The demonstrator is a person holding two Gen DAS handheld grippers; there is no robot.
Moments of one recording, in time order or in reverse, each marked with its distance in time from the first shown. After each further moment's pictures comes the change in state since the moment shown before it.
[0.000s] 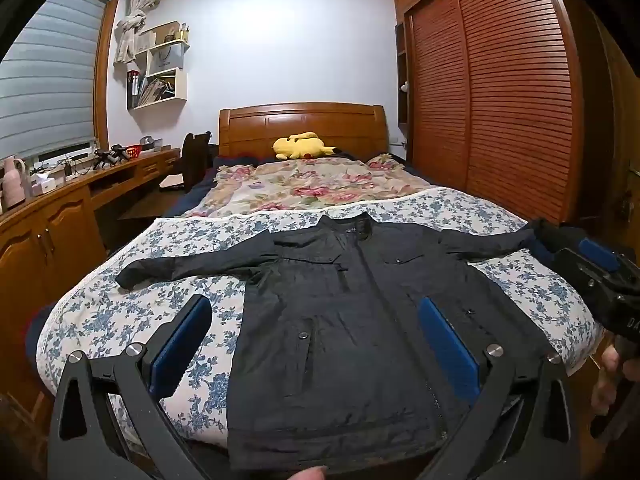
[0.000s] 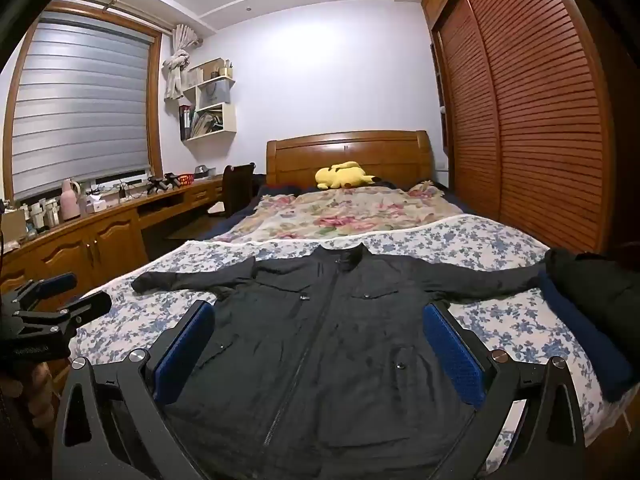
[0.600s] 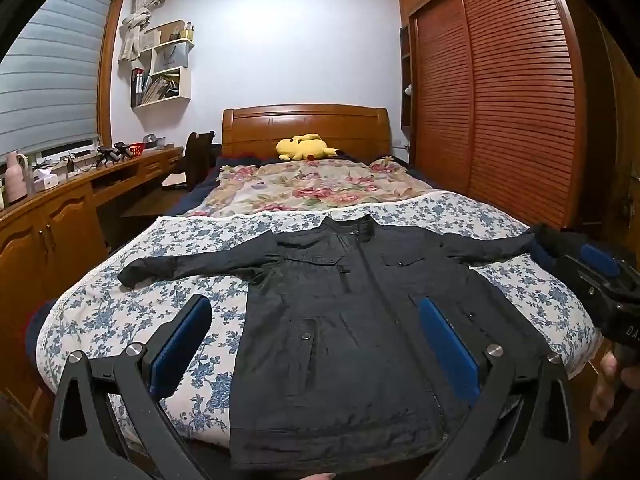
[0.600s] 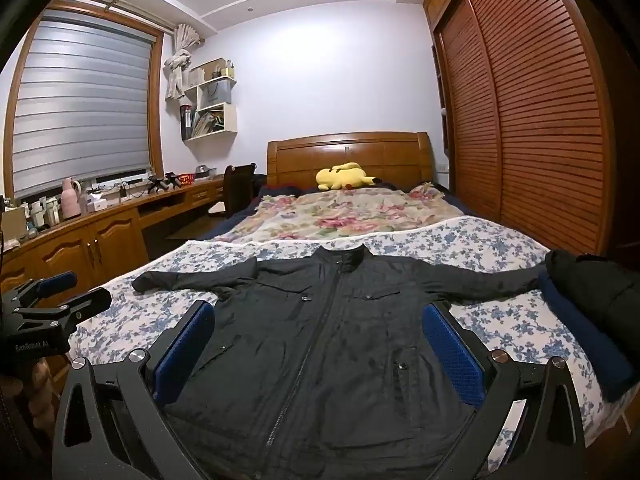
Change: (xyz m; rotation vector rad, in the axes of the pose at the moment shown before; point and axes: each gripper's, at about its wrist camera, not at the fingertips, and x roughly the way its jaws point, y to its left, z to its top) left arm 0.003 0.004 0.000 -0.029 0.011 0.015; right arm 0.002 0.000 0.000 -0.009 0.005 0.002
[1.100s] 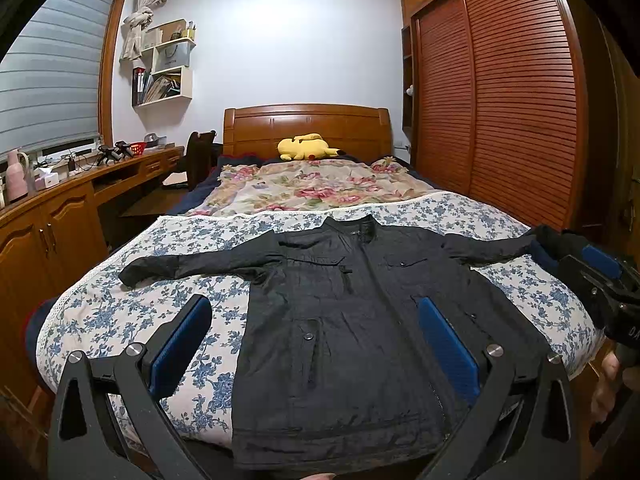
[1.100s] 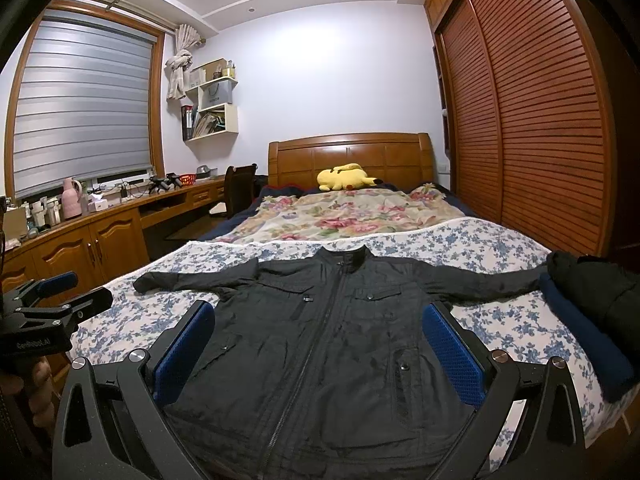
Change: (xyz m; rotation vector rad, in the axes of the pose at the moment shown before) left arm 0.000 0.004 0.000 -0.010 0.000 -0.001; right arm -0.001 0.000 -0.001 -0.005 -0.006 -0.001
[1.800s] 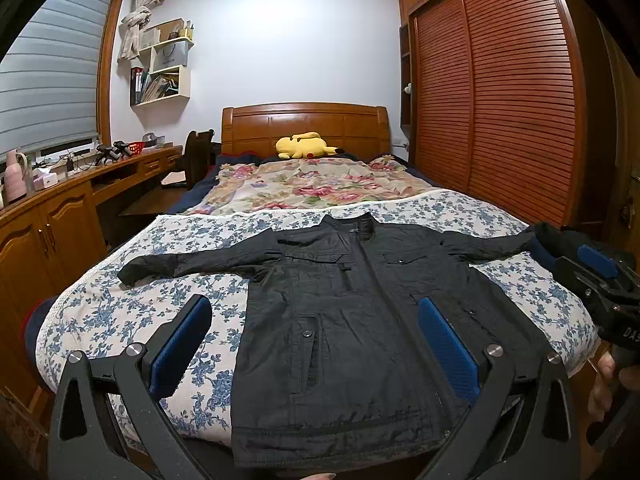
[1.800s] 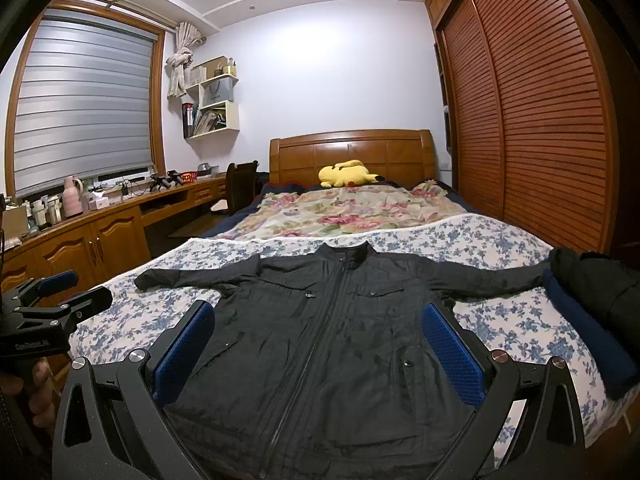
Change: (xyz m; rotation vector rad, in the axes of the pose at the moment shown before) left arm 0.001 0.003 -0.002 -0.002 0.003 -0.001; right arm 0.000 0.002 -0.001 0.000 0.009 0.005
